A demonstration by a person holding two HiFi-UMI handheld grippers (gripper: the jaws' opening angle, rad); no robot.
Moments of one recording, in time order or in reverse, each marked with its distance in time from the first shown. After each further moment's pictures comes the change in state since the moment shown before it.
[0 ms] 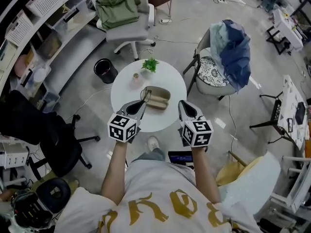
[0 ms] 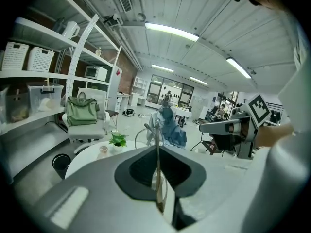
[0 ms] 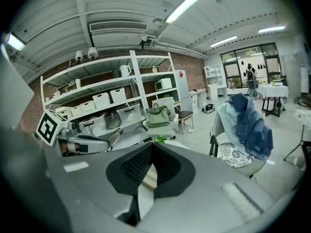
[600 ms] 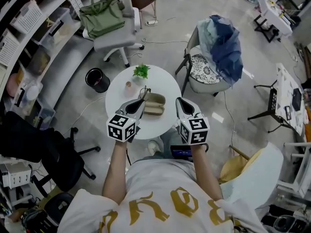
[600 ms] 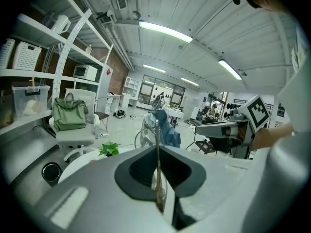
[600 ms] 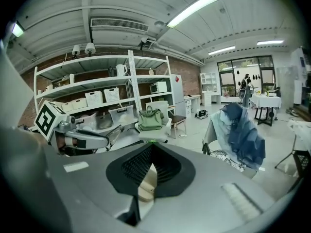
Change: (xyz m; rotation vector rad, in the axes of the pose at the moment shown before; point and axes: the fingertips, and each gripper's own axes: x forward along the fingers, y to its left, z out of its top) left arm 0.038 0.004 0.027 0.040 -0.005 -0.101; right arm 0.017 -0.021 0.020 -0.051 -0.035 -0.096
